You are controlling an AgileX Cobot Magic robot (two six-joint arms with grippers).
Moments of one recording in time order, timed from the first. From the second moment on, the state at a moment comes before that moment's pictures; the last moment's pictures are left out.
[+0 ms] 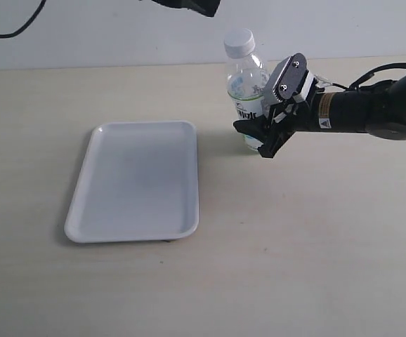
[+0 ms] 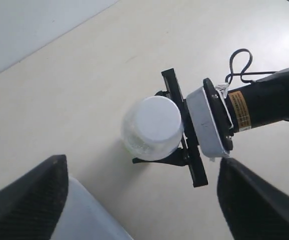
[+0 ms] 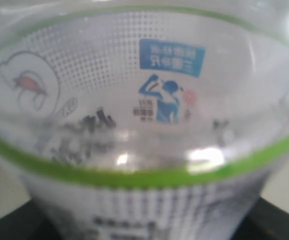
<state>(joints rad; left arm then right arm) -0.53 1.80 -1.67 -0.52 0.78 0.52 -0.01 2.20 -1.11 -1.14 -0.76 0.33</state>
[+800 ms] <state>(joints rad) -0.63 2.17 -2.25 -0.25 1.16 0.32 -0.01 2.20 -1.11 -1.15 -0.76 0.33</state>
